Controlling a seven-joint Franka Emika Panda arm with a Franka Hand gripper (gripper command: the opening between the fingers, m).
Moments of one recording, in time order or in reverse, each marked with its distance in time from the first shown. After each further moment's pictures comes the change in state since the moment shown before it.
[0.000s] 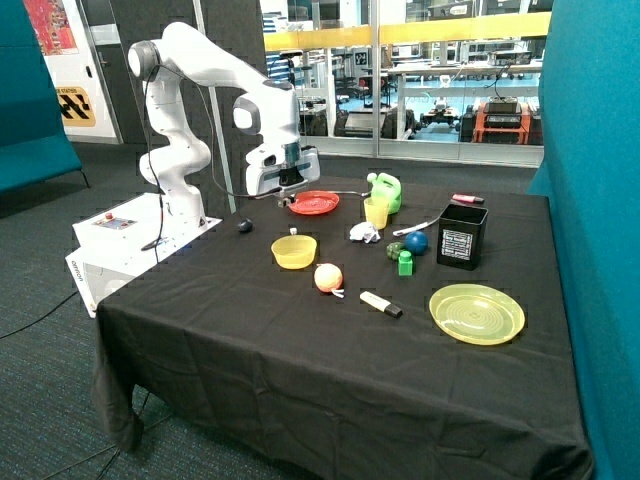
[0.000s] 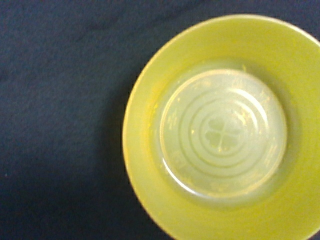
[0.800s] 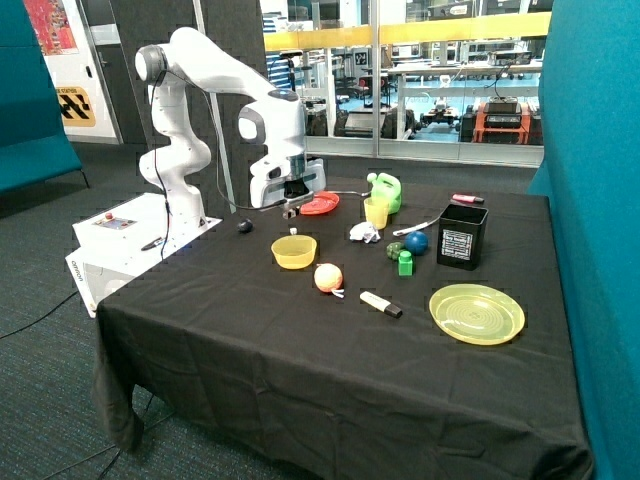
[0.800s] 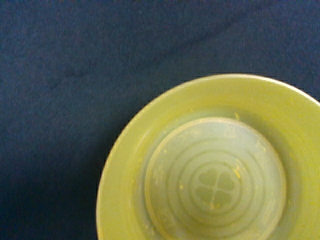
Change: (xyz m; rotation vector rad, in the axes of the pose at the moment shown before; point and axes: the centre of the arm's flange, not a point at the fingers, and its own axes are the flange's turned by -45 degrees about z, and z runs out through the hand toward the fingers) arm 0.031 0.010 0.020 0.003 -0.006 0.009
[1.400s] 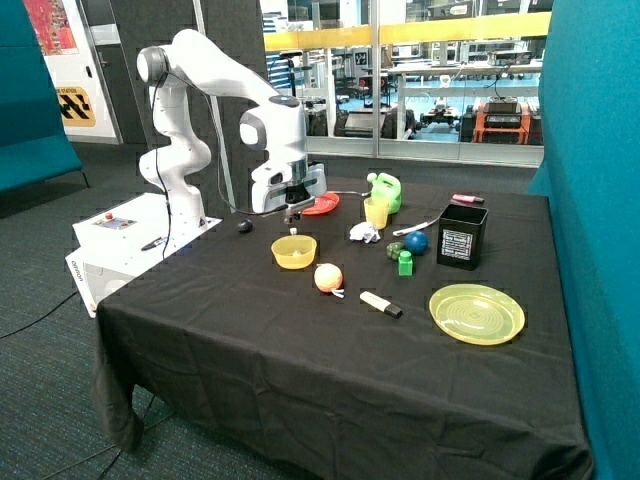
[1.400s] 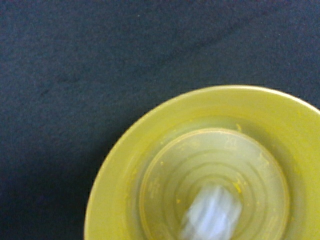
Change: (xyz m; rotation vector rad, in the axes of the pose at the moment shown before) arm 0.005 0.003 0.009 0.000 0.002 -0.015
